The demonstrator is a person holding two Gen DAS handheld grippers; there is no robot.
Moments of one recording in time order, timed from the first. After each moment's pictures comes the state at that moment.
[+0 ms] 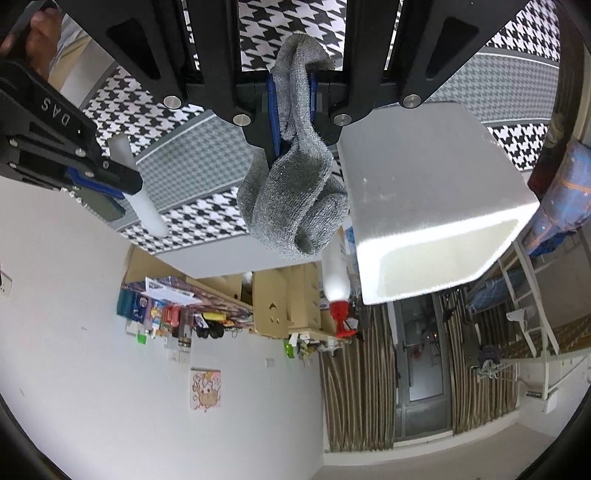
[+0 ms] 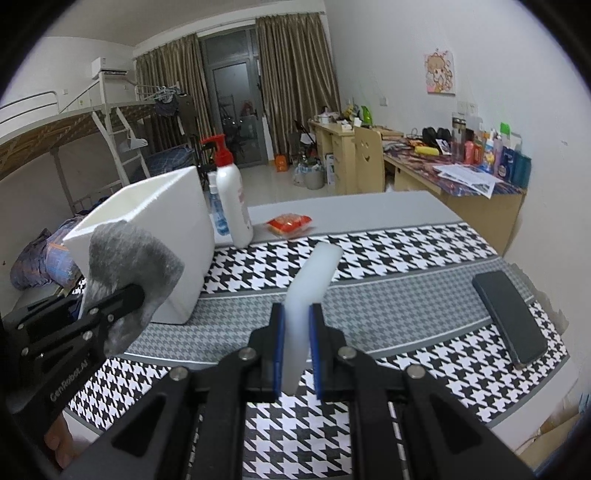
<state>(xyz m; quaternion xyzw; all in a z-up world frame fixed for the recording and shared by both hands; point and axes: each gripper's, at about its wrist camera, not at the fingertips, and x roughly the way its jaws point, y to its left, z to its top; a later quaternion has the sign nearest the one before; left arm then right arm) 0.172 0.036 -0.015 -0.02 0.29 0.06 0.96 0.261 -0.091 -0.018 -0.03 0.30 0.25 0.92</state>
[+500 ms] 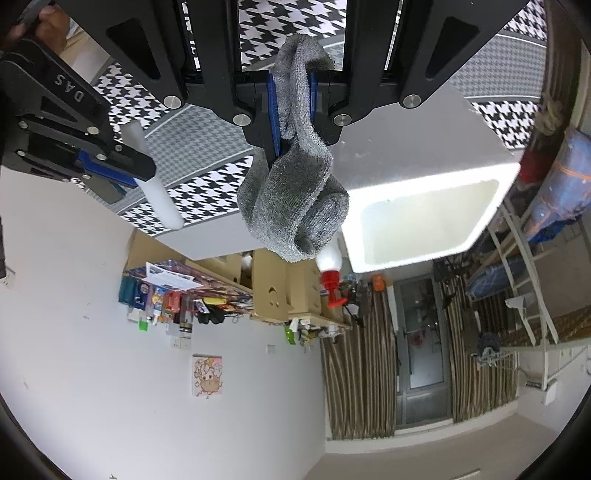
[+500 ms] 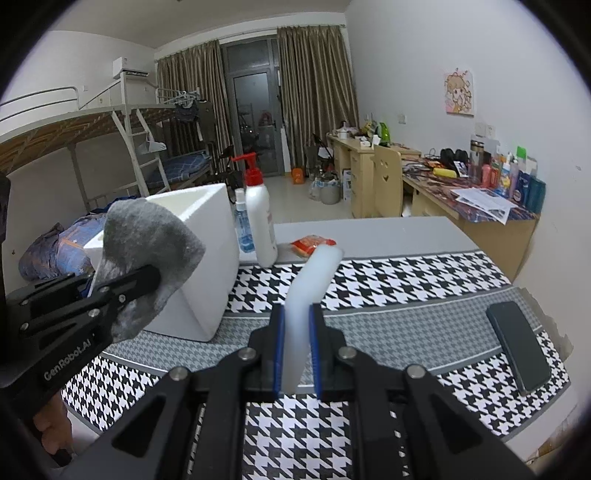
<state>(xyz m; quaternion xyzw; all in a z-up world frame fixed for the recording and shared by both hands) 0.175 0.043 0.012 -0.01 0.27 0.06 0.96 0.256 -0.073 0.001 -0.04 0.27 0.28 0.92</state>
